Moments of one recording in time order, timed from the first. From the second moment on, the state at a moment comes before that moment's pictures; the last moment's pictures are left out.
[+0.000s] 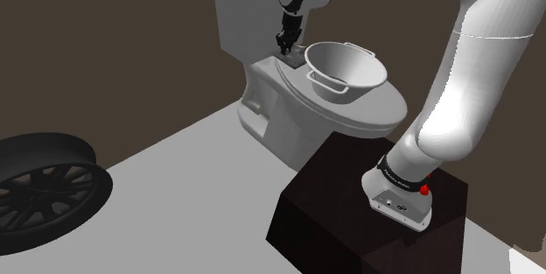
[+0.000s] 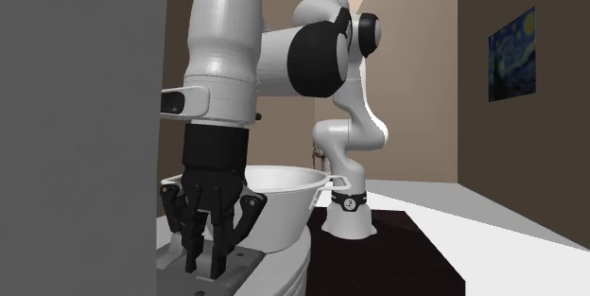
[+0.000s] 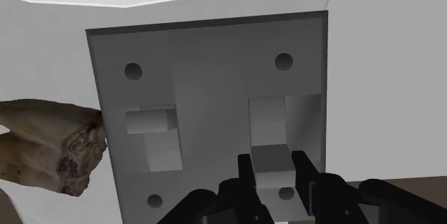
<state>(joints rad) -0.07 0.29 -0.25 -1.93 0.03 2.28 -0.22</state>
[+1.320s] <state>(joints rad) -0.06 0.18 -0.26 -1.80 0.00 2.04 -0.21</state>
